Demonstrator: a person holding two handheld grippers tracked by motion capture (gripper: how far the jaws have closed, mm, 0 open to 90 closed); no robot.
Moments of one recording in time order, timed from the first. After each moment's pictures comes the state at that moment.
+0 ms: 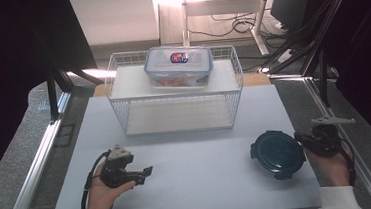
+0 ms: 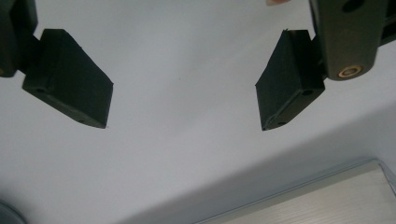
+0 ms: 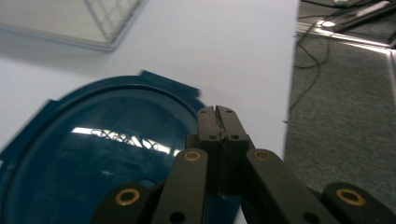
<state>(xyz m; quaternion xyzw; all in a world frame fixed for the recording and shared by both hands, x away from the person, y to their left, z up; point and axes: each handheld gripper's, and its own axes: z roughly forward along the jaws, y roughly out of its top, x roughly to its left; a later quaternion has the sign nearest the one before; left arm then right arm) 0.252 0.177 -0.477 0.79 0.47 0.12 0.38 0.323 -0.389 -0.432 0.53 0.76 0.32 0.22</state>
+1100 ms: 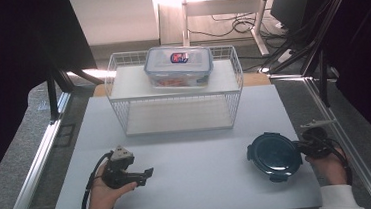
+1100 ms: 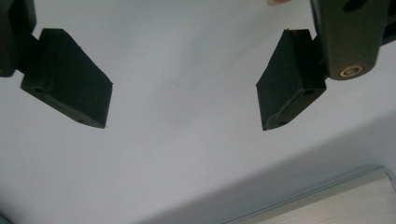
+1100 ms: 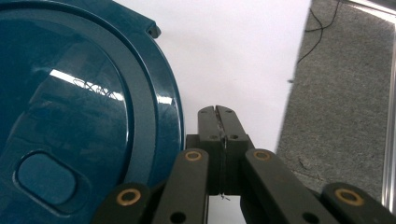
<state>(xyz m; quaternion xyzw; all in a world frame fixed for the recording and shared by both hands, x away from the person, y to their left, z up) 0.253 0.174 -0.483 0.79 0.47 0.12 0.37 0.340 -0.391 -0.465 0.52 0.80 0.23 0.19</state>
